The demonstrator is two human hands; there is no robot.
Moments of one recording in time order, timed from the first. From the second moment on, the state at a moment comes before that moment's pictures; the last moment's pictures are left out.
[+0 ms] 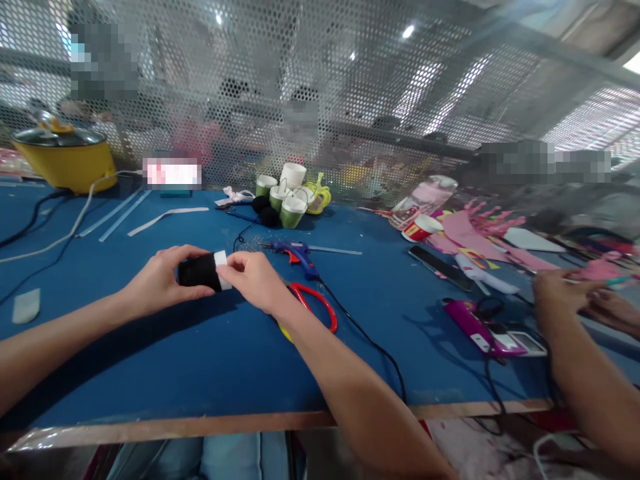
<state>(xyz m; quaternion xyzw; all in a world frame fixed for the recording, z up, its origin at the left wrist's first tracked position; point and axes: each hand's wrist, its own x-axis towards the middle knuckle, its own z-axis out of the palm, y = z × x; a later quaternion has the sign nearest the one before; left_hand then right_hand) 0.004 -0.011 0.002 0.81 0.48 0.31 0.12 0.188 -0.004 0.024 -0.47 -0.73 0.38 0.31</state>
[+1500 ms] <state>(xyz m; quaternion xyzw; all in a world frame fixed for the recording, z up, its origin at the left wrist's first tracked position) -0.003 0.036 0.034 0.76 0.43 0.39 0.29 0.210 -0.014 0.061 -0.41 -0.83 0.29 0.25</state>
